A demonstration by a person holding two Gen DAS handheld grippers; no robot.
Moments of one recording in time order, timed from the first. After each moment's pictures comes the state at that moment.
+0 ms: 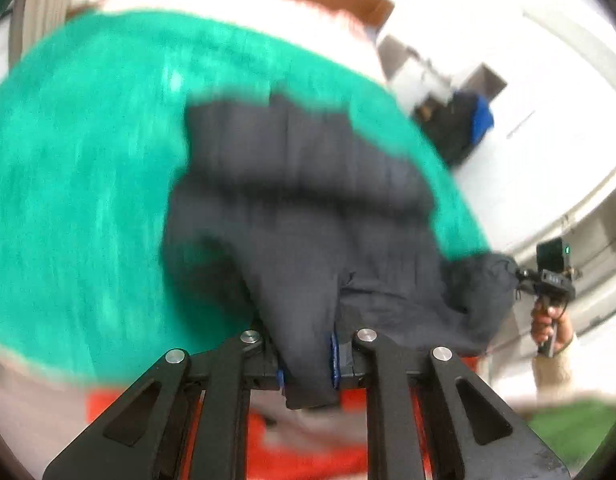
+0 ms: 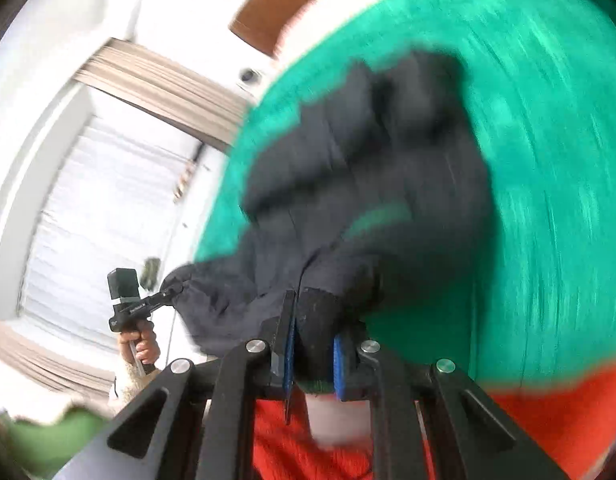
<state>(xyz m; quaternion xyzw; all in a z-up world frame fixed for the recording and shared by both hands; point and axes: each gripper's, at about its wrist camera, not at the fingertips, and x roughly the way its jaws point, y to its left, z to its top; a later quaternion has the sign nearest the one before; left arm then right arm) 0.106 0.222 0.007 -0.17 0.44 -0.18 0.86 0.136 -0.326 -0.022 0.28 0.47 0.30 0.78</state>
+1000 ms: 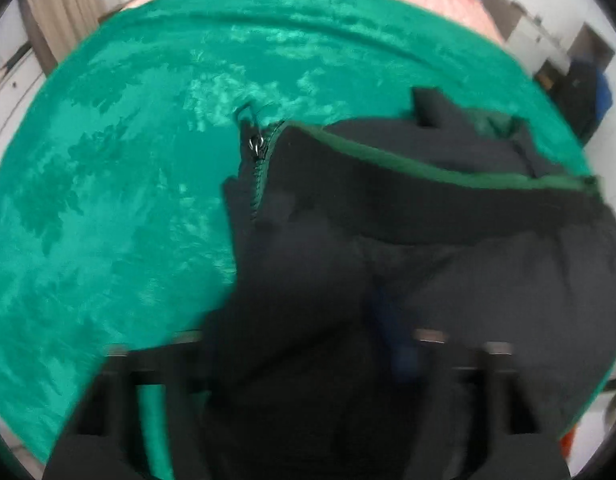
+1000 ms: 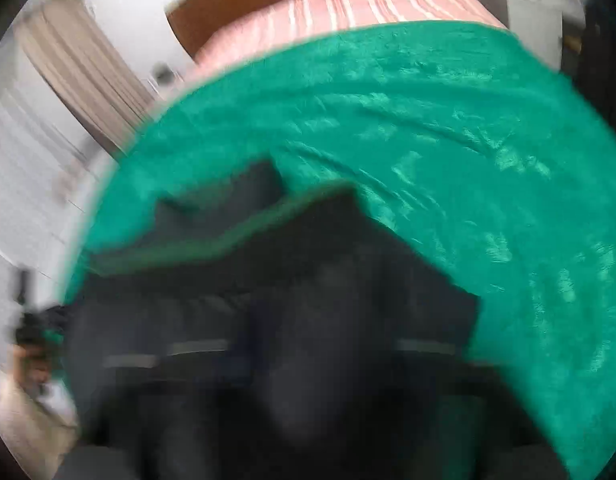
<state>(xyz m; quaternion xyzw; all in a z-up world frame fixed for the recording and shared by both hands) 0.361 0.204 -0.109 -0.05 0.54 -0.01 0.84 0.394 -0.257 -0.091 0.05 0.51 0.10 0.86</state>
